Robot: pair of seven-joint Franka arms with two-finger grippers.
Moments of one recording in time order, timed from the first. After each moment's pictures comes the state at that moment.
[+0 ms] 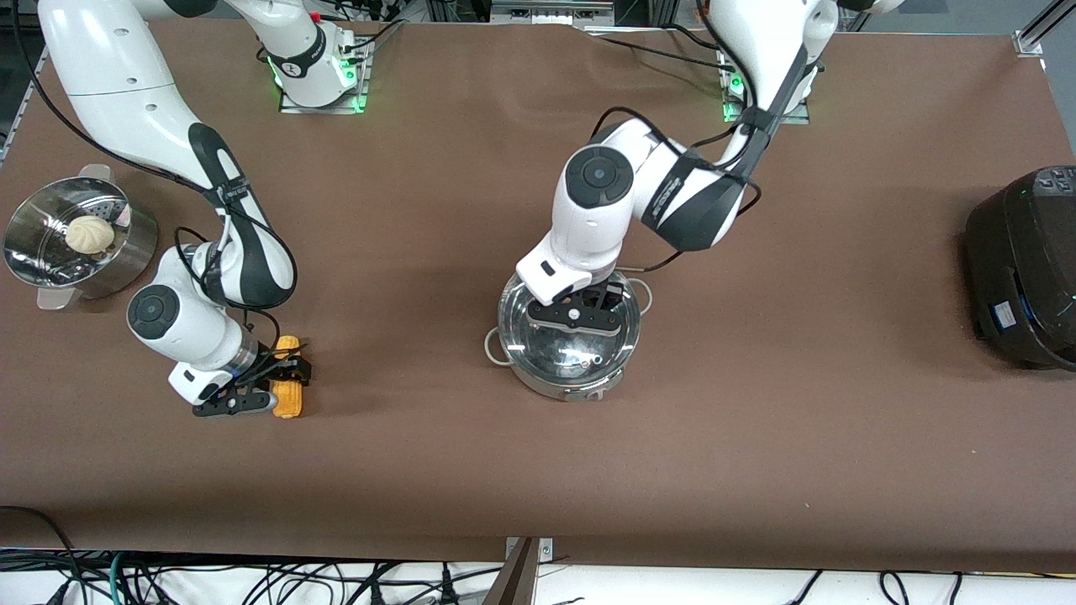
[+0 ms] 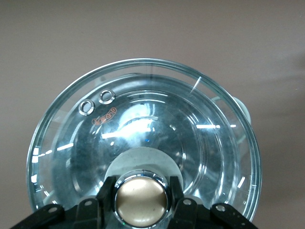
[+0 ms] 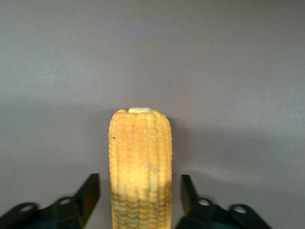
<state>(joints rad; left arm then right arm) -0.61 0.64 -0.05 -1.24 0.04 1.97 -0.55 0.01 0.72 0.07 -1.67 -0.02 2.50 -0.08</state>
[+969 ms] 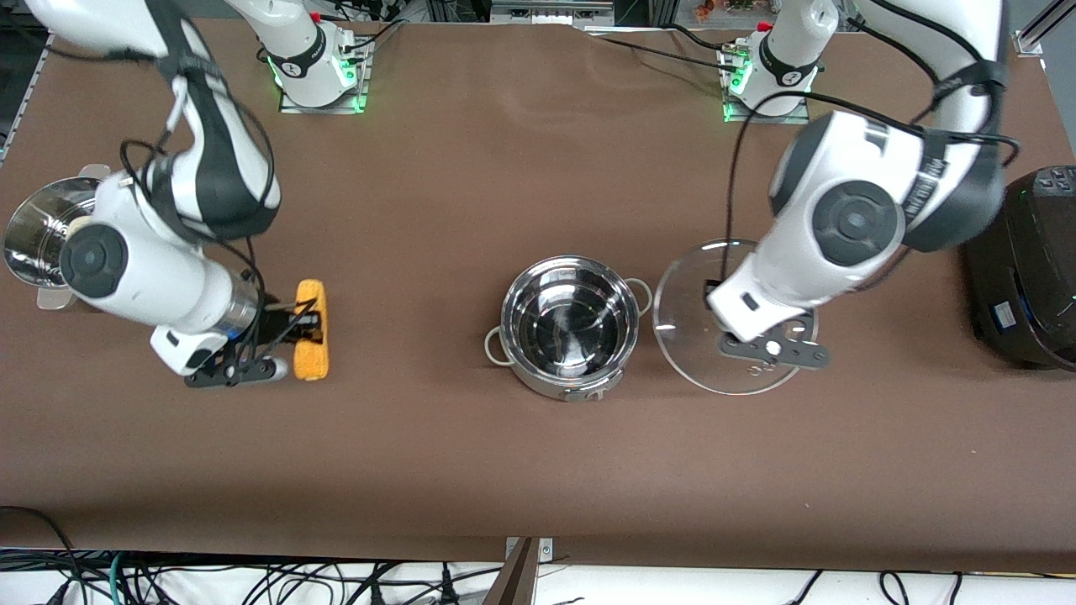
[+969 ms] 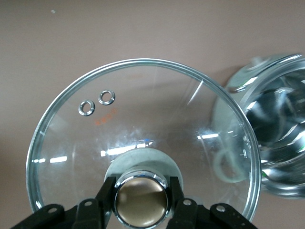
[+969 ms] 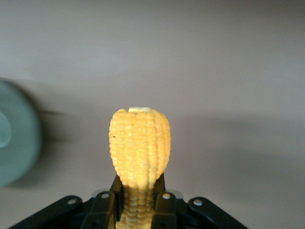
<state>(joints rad) -0.28 0.51 -0.02 -1.26 0.04 1.63 -0.13 0.02 0.46 0.30 -1.44 0.03 1.90 0.20</state>
